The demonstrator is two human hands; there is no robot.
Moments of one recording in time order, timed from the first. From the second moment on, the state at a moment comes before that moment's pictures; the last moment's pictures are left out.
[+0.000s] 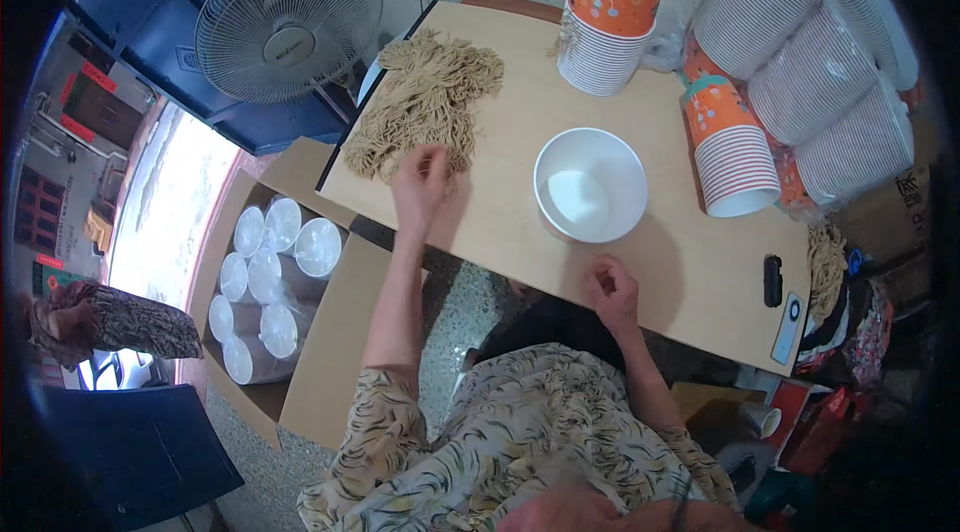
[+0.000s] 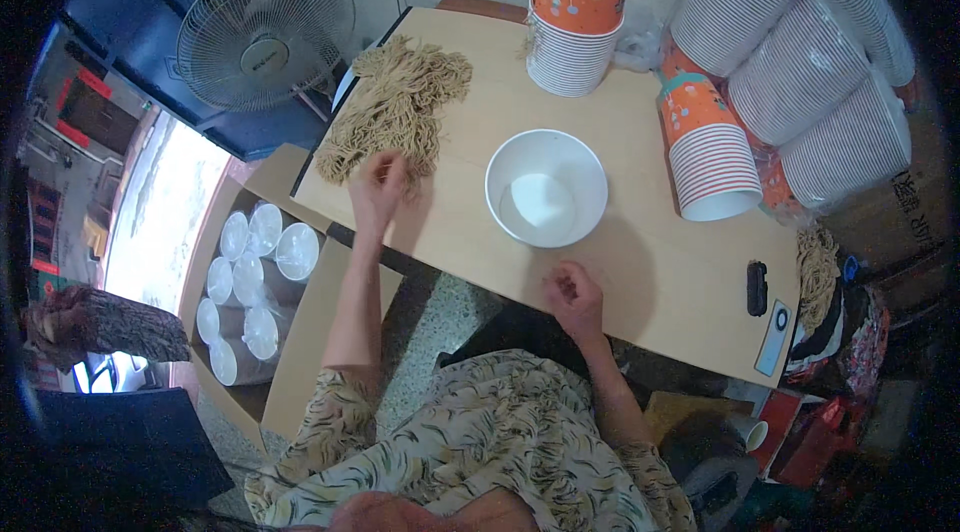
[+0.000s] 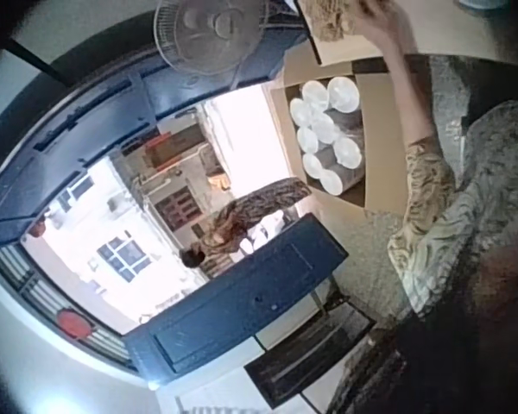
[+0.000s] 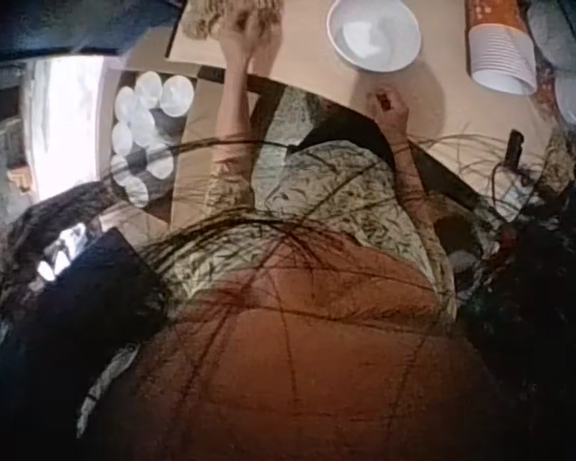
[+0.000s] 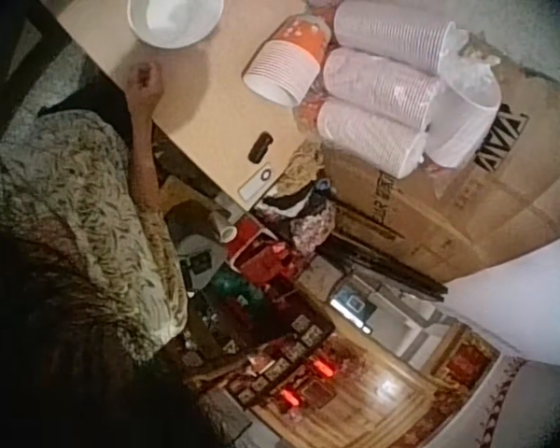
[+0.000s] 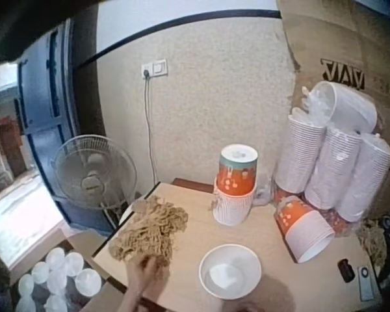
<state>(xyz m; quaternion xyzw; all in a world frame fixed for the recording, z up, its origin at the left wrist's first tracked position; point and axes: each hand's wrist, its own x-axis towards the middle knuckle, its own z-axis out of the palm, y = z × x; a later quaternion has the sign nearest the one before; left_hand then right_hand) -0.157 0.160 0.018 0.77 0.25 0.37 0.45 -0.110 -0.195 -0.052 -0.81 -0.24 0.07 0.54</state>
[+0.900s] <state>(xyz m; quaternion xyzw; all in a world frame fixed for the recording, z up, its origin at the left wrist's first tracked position) -0.157 0.189 -0.003 0.69 0.26 0.24 0.63 -0.121 -0.183 -0.062 -0.79 -0.25 0.17 0.53</state>
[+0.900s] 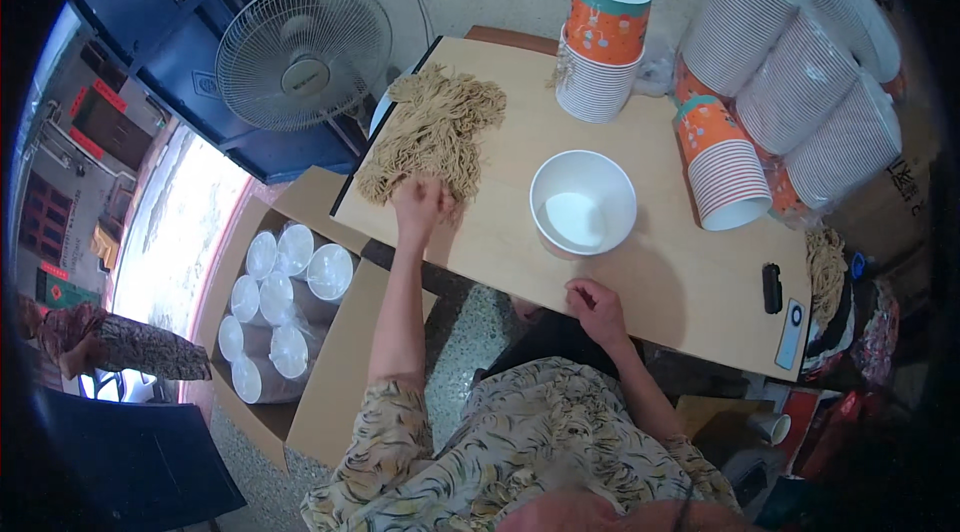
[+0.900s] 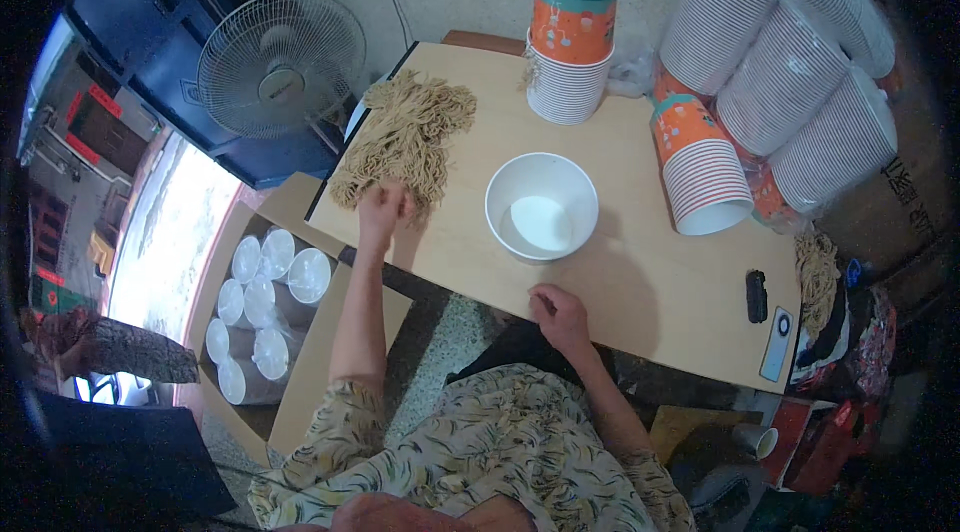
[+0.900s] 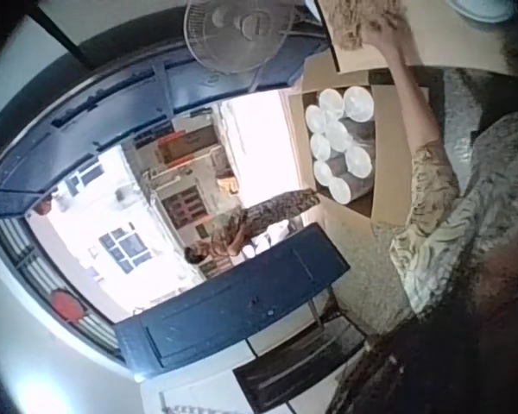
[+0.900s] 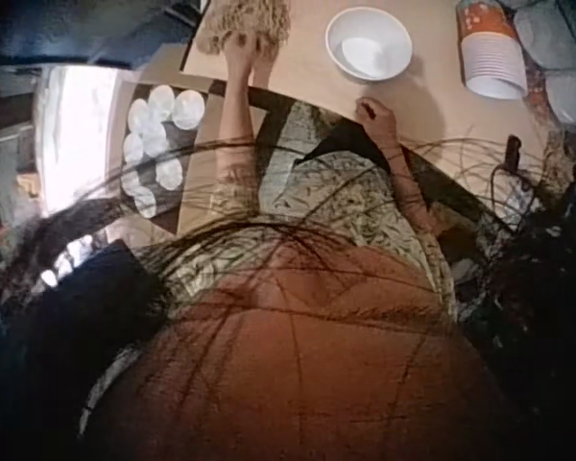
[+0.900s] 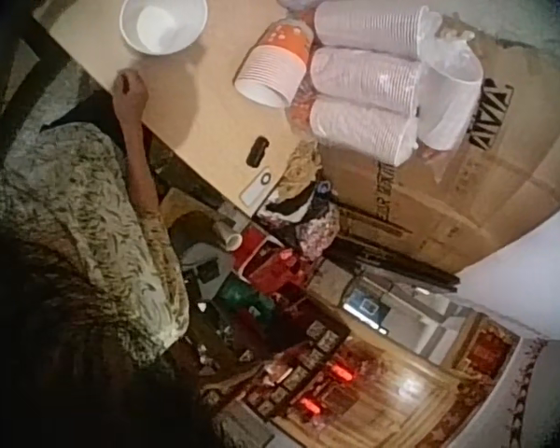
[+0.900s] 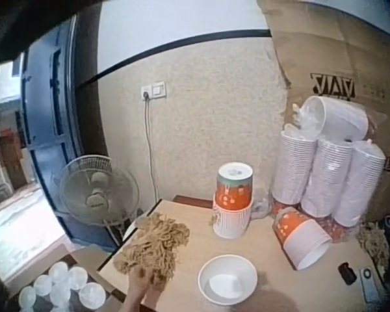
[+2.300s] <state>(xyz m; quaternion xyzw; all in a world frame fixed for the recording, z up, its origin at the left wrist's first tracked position) -0.240 -0.051 0.013 0.50 0.14 -0.07 0.85 -0.169 -0.212 0.036 -0.71 -0.33 0.19 0.59</state>
